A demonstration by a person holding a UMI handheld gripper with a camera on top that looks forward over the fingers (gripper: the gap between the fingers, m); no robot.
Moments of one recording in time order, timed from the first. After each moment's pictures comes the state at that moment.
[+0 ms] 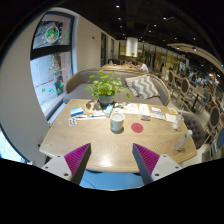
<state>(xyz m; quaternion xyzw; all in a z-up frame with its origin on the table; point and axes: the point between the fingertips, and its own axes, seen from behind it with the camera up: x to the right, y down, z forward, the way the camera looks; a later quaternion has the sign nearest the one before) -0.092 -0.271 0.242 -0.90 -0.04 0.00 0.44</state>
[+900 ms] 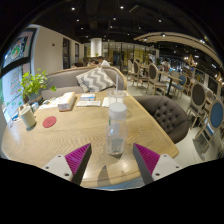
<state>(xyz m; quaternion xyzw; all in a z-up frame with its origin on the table) 0.357 -0.192 0.061 -0.88 0.10 -0.07 0.46</state>
